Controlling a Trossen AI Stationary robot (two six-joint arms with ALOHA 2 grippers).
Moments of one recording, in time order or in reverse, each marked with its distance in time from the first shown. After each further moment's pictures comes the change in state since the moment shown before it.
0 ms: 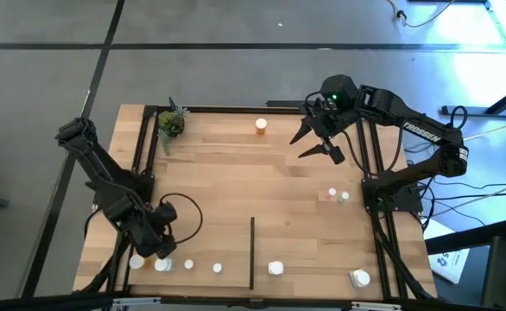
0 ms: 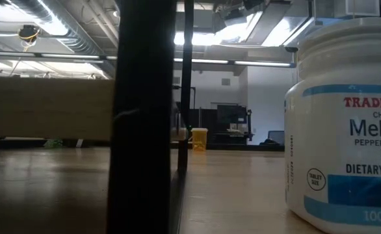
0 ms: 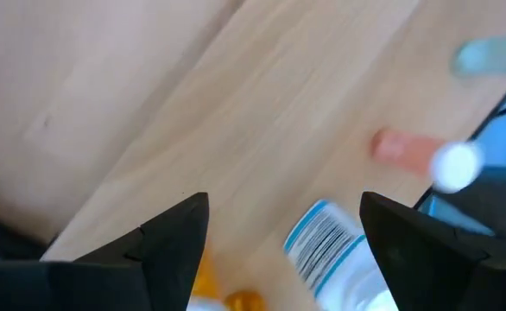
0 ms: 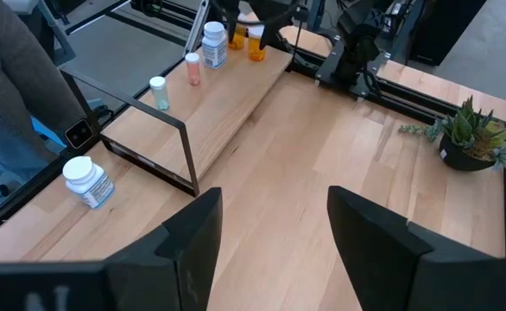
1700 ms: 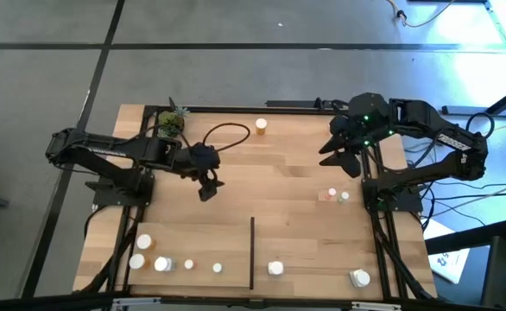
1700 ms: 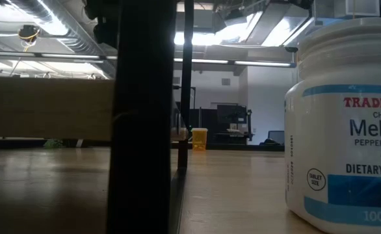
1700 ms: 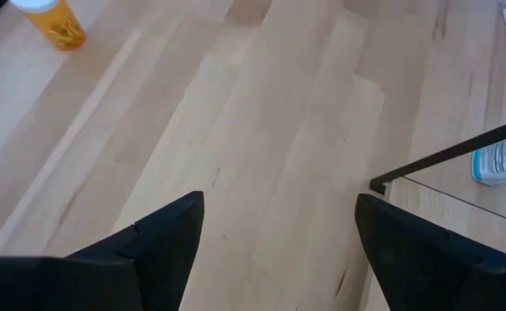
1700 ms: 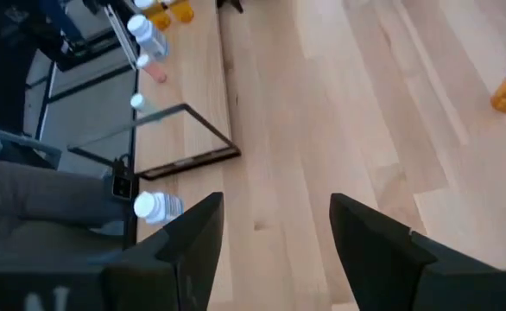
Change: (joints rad) left arm 0.817 0.000 0.133 0.236 -0.009 1.195; right arm 0.184 -0.188 0.000 -0.250 0.376 0.834
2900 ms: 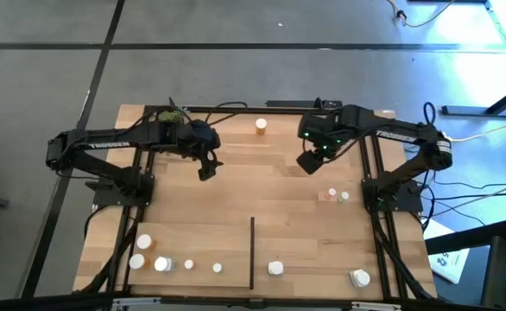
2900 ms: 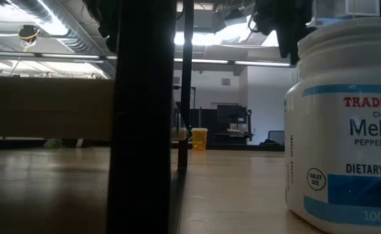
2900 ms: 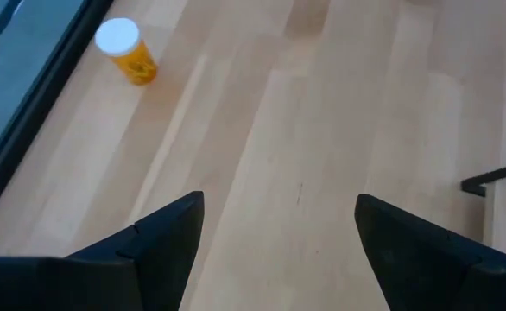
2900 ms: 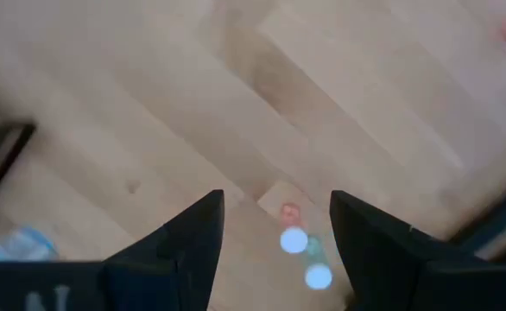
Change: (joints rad) left arm 0.258 0.000 0.000 0.000 0.086 0.323; right arm 0.001 0.347 0.000 -0.274 0.307 0.442
